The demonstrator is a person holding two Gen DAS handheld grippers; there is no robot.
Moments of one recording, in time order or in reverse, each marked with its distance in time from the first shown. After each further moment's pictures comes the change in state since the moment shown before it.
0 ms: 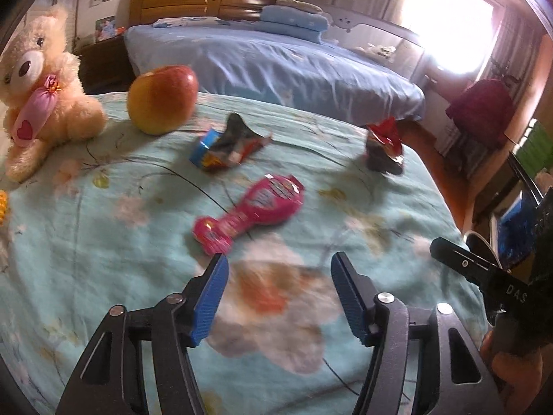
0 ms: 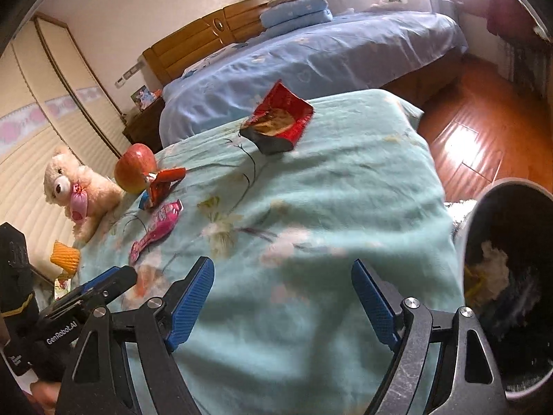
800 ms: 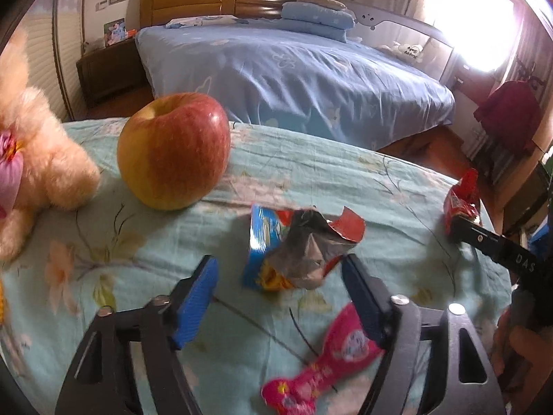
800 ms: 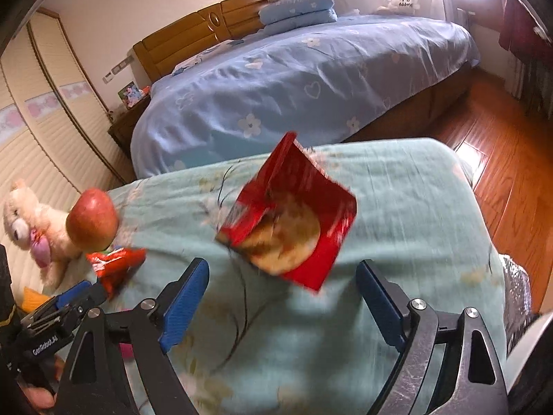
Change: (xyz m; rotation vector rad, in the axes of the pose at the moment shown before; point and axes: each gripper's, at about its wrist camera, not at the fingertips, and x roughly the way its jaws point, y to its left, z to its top) left arm 0.094 0.035 0.092 0.009 0.011 0.100; right arm 0.093 0.009 0.092 -0.031 0.006 -0.061
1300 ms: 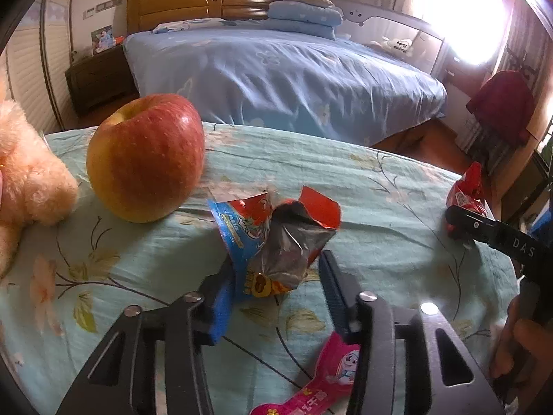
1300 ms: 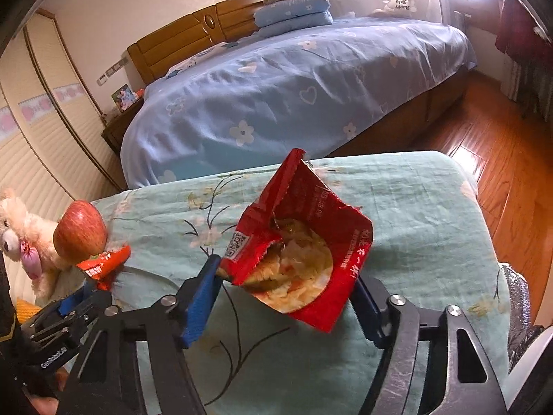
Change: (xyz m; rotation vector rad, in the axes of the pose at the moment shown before) left arm 0.021 -0.009 -0.001 0.048 -0.006 -0.020; right arm 0.007 -0.002 0.008 0.003 -0.012 -0.018
